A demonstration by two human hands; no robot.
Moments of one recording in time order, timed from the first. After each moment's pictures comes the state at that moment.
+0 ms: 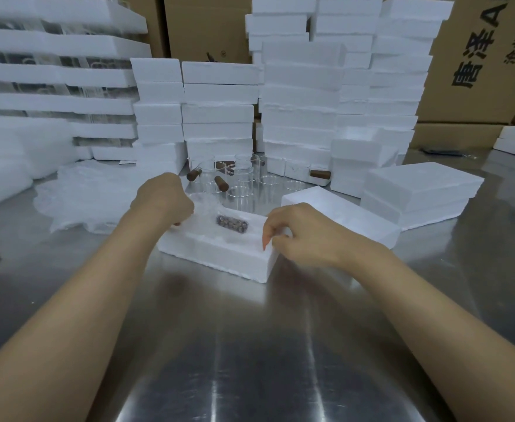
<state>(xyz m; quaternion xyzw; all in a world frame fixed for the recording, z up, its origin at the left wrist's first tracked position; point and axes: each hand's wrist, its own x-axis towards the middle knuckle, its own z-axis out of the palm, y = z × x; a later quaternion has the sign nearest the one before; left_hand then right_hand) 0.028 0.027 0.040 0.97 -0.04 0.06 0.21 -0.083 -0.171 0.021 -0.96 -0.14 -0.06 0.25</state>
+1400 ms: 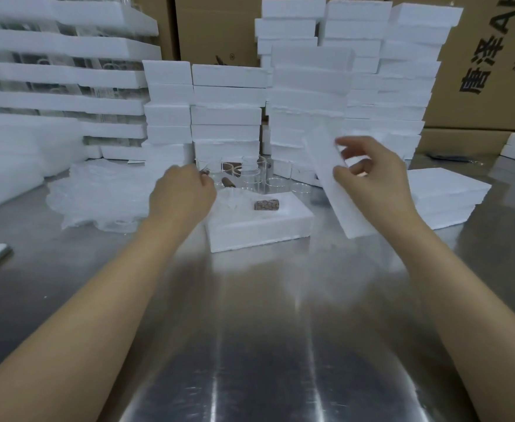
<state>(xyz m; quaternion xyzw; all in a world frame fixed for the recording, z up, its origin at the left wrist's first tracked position) 0.024 0.017 0.033 0.93 -0.10 0.23 0.27 -0.083 -0.220 0.051 -0.83 0.02 -0.41 0.39</state>
